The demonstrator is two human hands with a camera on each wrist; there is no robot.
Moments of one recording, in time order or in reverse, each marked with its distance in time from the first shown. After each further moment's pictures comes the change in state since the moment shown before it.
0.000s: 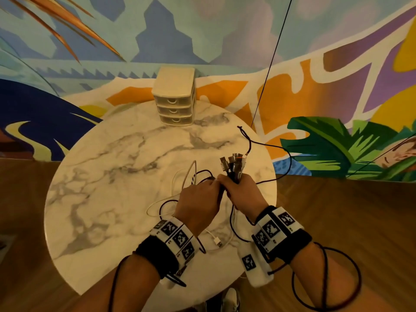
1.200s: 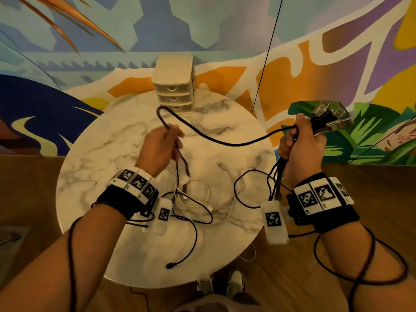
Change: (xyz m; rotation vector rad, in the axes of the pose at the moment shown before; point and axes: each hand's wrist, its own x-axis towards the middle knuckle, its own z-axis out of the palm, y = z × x) left_hand 0.015 -0.076 -0.052 -1.085 0.248 -0.379; right_hand -0.028 -0.039 -0.077 0.909 0.566 -0.139
